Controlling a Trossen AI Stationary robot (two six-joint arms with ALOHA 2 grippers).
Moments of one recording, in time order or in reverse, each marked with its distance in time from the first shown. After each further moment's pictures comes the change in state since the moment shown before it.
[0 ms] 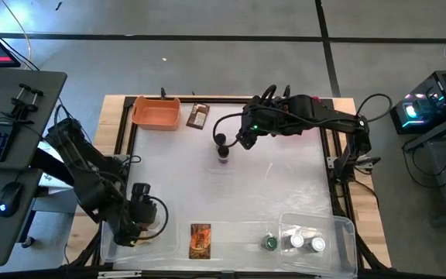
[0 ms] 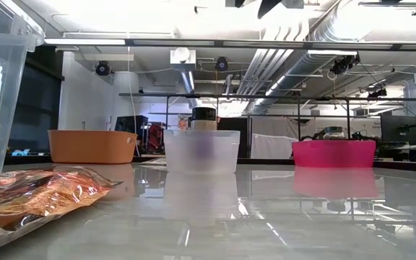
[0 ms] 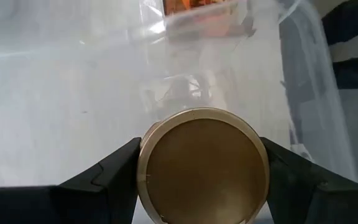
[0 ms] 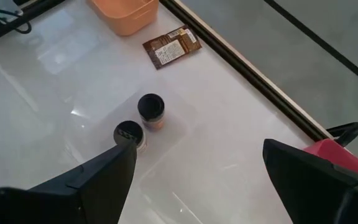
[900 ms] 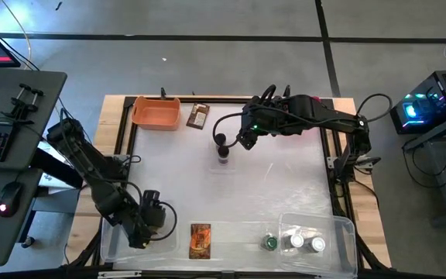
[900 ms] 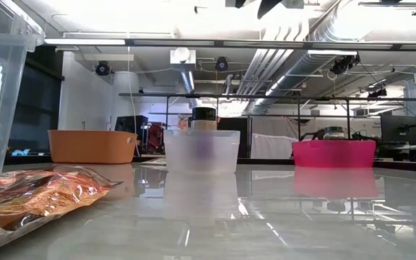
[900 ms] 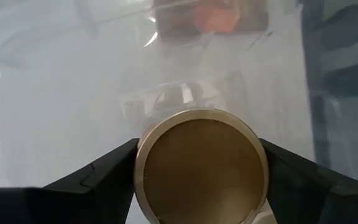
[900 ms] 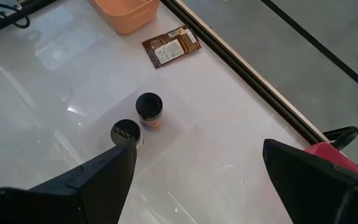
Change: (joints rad) left arm 0.019 0.000 -0.294 0.342 0.012 0.018; right arm -0.001 0.000 0.000 -0.001 0.002 -0.029
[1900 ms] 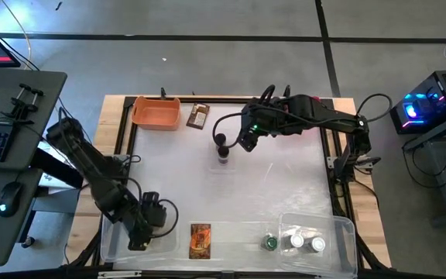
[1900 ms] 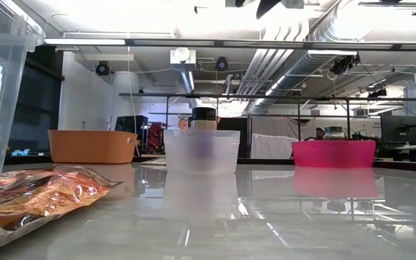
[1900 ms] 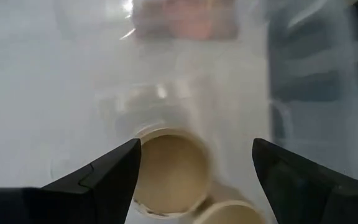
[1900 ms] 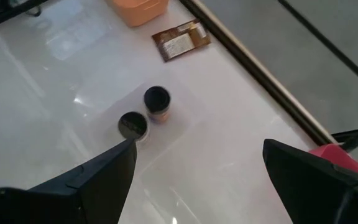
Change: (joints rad) left arm 0.036 -0.012 0.042 0.004 0.103 -0.049; right arm 0.000 0.000 0.000 0.002 -0.046 -0.036
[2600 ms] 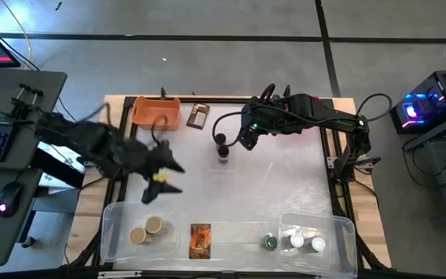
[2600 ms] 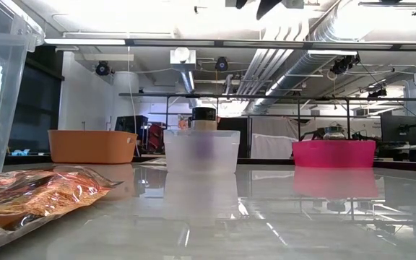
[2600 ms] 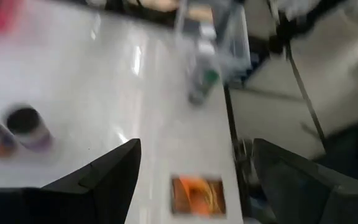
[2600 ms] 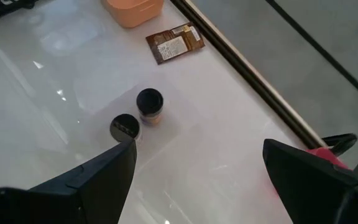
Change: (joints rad) left arm 0.428 -0.161 0.392 0.007 -0.038 0.296; right arm -0.015 0.000 0.000 -0.001 0.025 -0.028
